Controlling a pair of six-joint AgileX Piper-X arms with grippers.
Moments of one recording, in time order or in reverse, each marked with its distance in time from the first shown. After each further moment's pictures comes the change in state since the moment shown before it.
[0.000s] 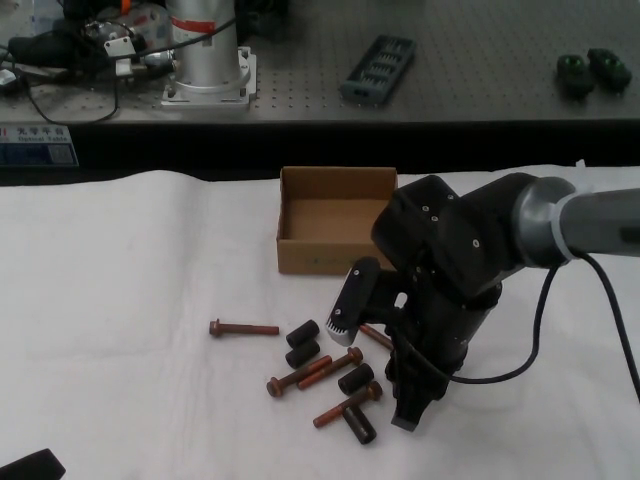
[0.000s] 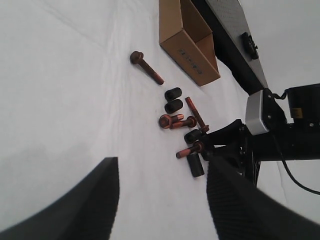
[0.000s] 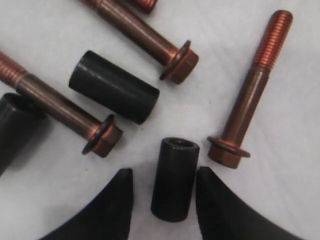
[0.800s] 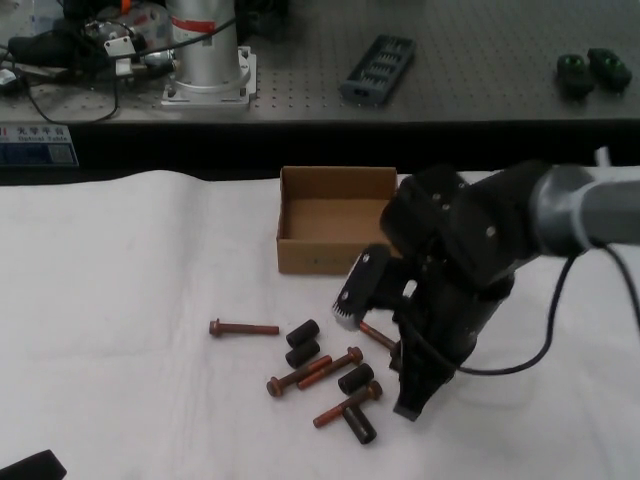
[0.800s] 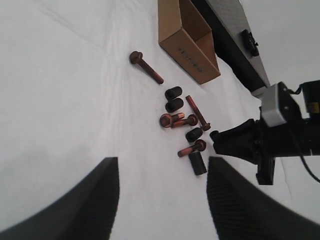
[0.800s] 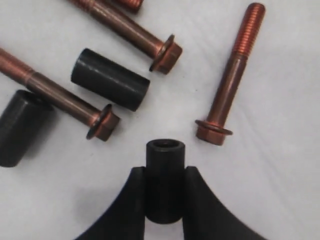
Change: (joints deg) left arm 0.0 0.0 0.0 0.0 0.0 1.1; right arm -0.7 -6.0 0.2 2.8 -2.2 4.9
